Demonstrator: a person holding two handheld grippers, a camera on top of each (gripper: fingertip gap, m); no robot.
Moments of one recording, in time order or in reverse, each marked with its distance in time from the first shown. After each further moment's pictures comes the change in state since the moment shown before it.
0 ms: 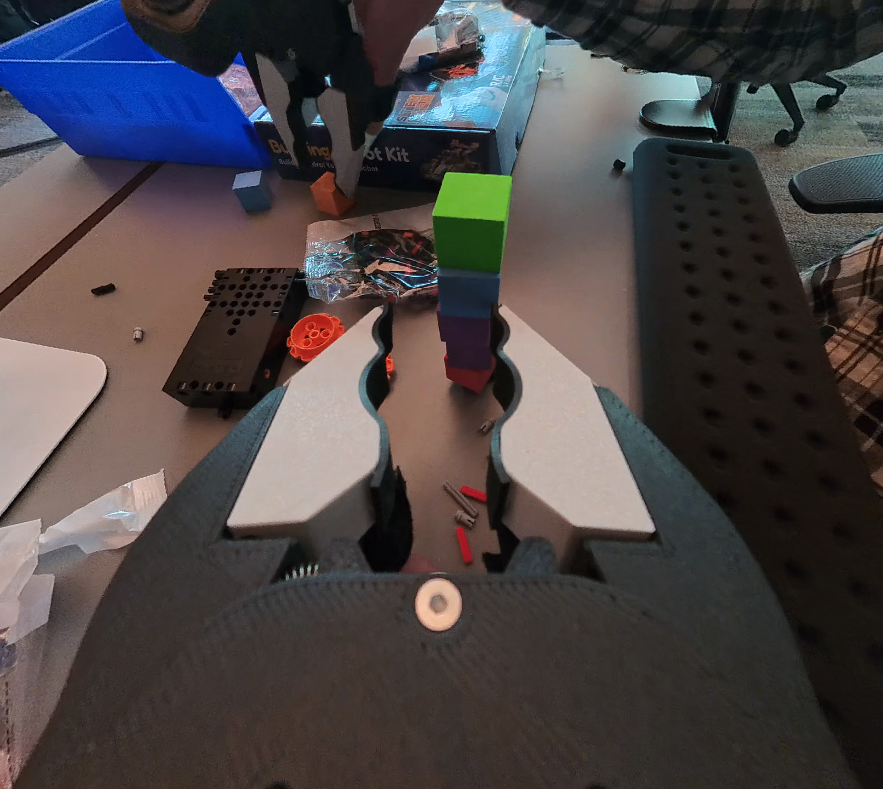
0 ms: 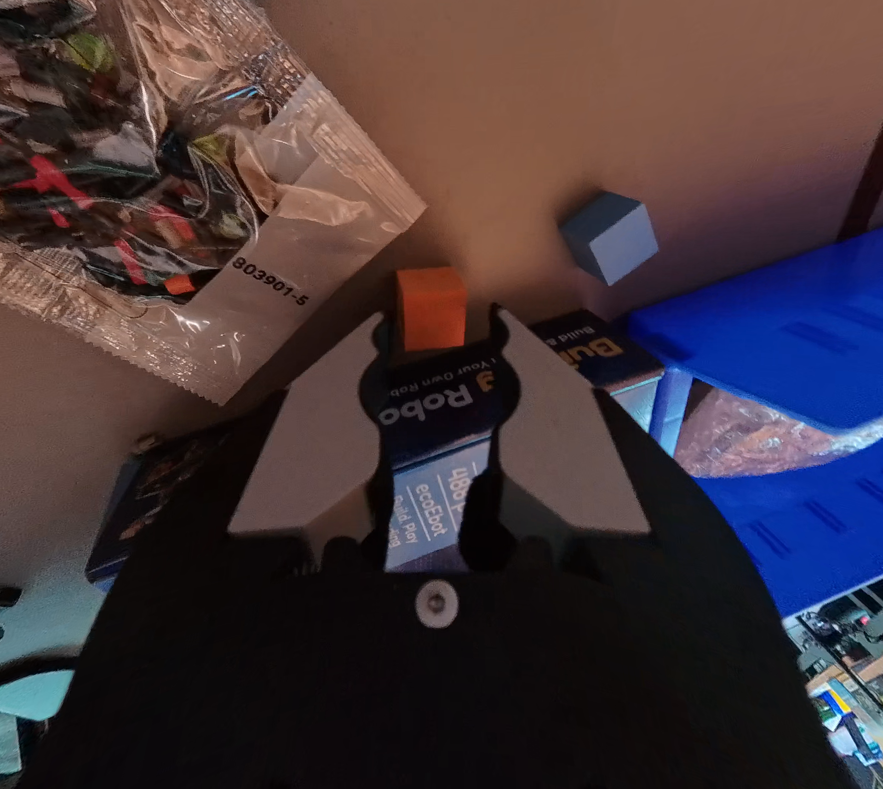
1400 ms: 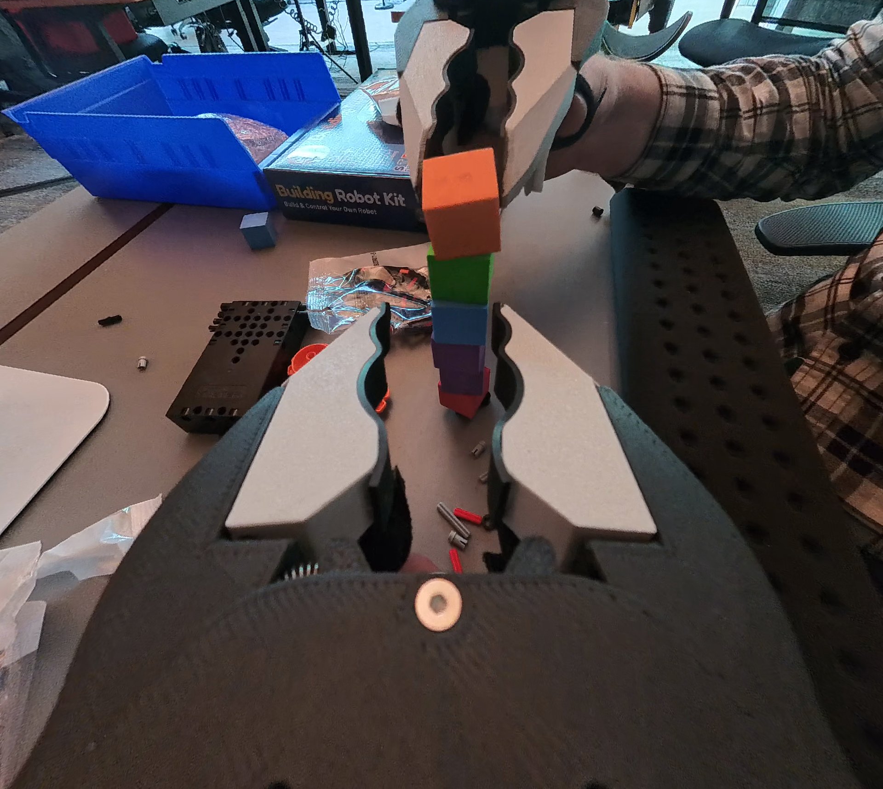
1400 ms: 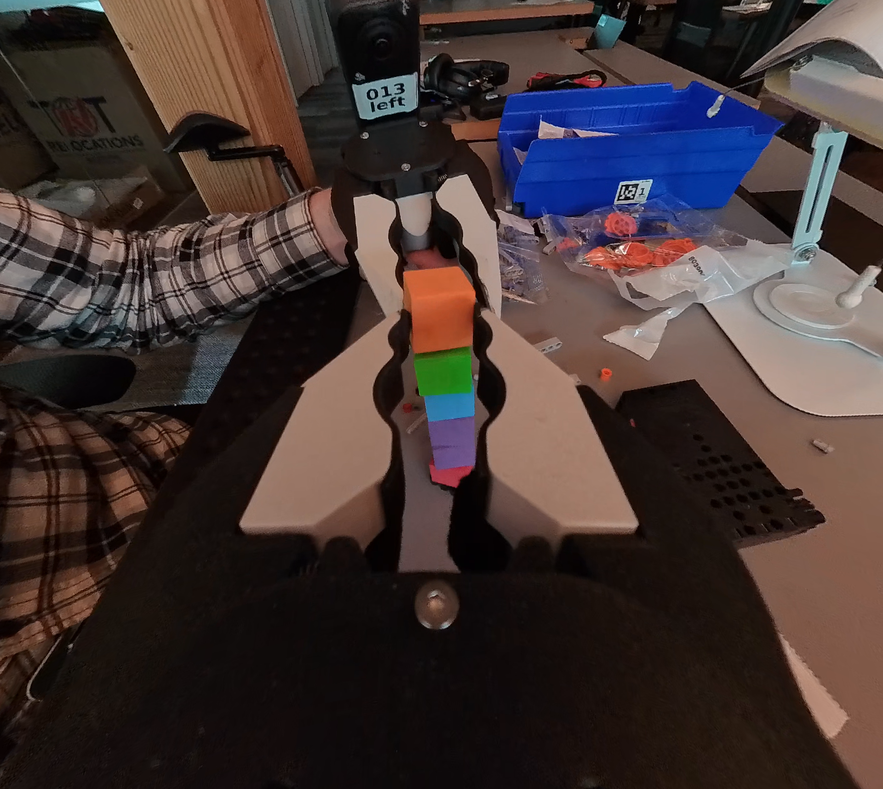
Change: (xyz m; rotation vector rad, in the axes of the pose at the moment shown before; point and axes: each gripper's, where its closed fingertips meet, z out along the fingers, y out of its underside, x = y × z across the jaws) left arm 0.002 -0.017 -0.009 0.096 0.015 -0.013; right arm -0.160 -0.121 -0.181 1.348 -0.427 0.010
